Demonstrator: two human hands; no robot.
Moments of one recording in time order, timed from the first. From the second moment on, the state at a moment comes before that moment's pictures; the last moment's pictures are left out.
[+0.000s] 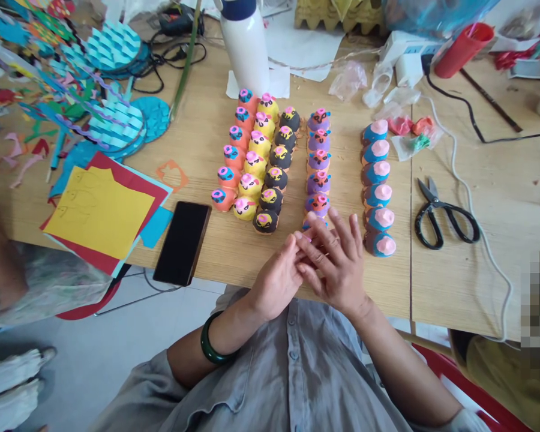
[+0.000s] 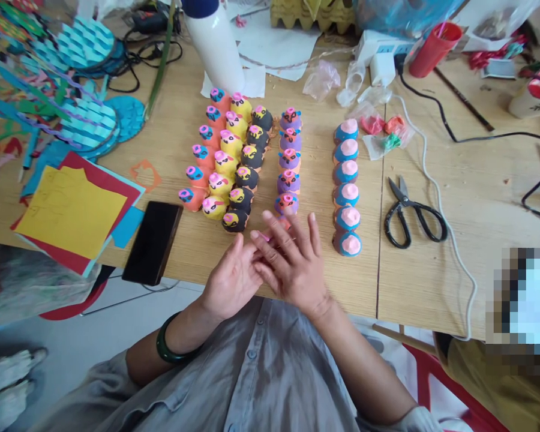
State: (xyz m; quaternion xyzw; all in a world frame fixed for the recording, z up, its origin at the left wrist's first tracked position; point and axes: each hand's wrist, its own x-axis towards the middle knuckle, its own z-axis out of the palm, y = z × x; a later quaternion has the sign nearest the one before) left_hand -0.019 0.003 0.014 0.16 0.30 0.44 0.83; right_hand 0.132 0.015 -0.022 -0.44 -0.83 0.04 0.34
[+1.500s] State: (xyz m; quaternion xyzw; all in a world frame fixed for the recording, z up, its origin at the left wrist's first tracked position) left_hand -0.028 0.007 -0.002 0.49 0.43 0.52 0.55; right_hand 0.127 0.001 0.006 -0.44 -0.37 0.69 0.44
